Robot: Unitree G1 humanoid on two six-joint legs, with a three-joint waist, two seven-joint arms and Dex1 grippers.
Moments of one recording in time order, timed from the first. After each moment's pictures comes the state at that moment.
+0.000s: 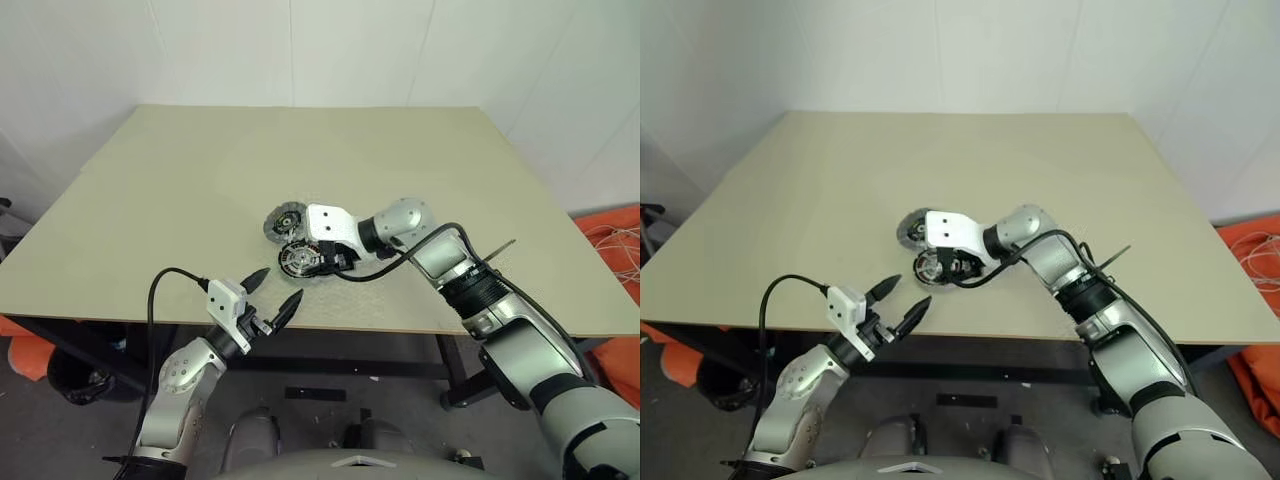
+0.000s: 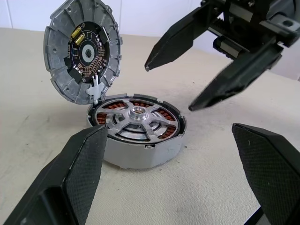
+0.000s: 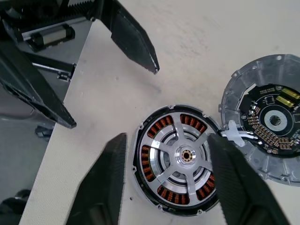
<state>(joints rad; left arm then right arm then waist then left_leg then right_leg) 0.17 0.19 -0.08 -0.13 -0.32 -0.04 -0.61 -0.83 -0.41 0.53 0.34 -0.05 0.13 1.19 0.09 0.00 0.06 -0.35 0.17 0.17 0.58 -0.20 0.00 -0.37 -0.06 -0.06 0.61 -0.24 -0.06</state>
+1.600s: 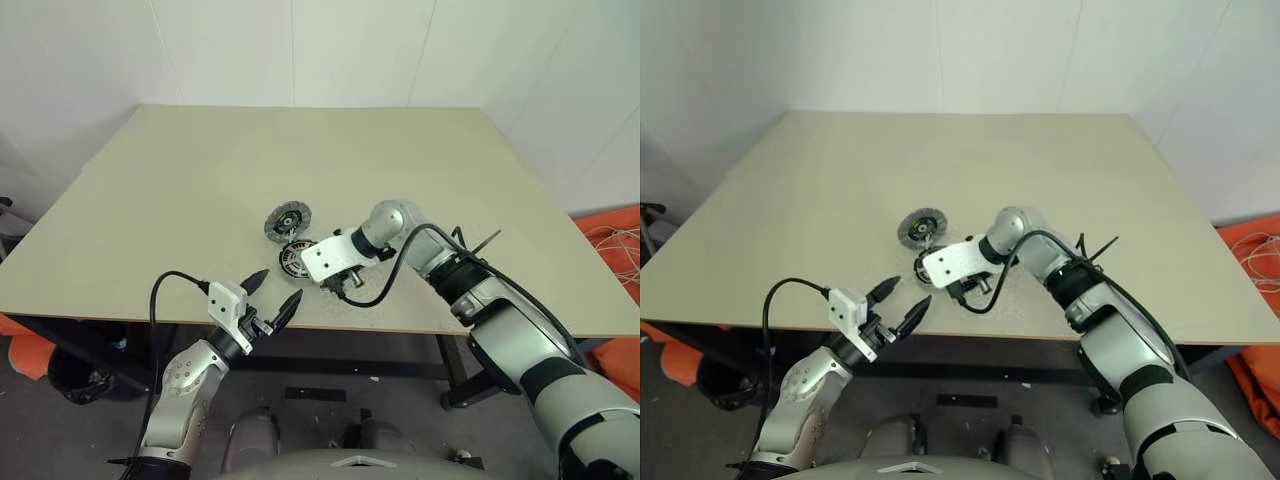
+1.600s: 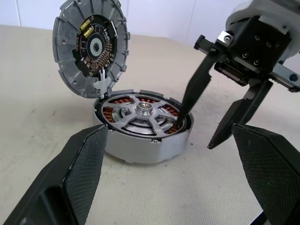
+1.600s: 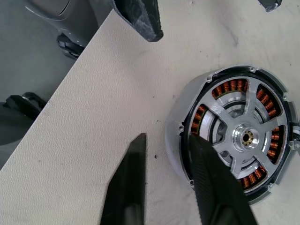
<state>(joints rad) 0.17 0.17 -0.08 -0.09 -0.31 -0.09 -0.60 -0.92 -0.37 0.61 0.58 -0.30 -0.20 1.35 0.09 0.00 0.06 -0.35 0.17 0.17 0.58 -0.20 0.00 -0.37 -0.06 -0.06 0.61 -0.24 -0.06</state>
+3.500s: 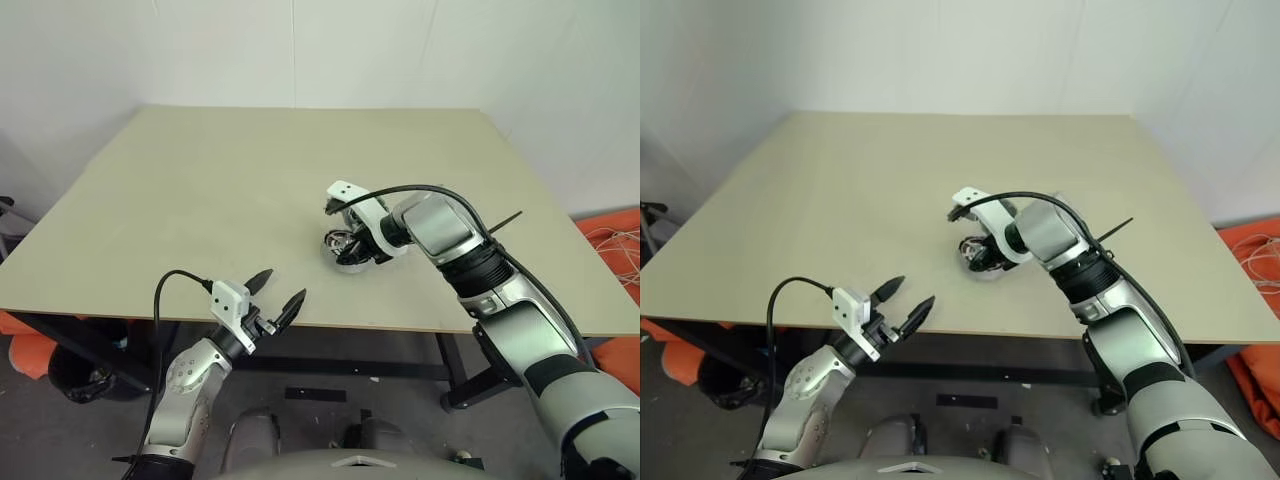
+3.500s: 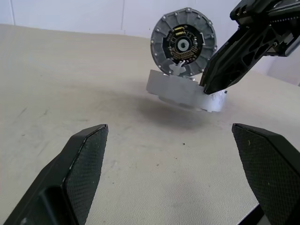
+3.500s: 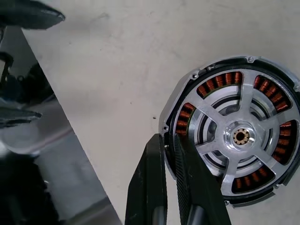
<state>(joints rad) 0.16 0.16 -0.09 -0.08 -0.32 -0.07 -0.62 -0.95 -0.38 0.43 0.16 -0.10 1.40 1.17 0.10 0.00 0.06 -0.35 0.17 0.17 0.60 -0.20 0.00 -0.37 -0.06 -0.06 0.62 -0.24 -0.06</state>
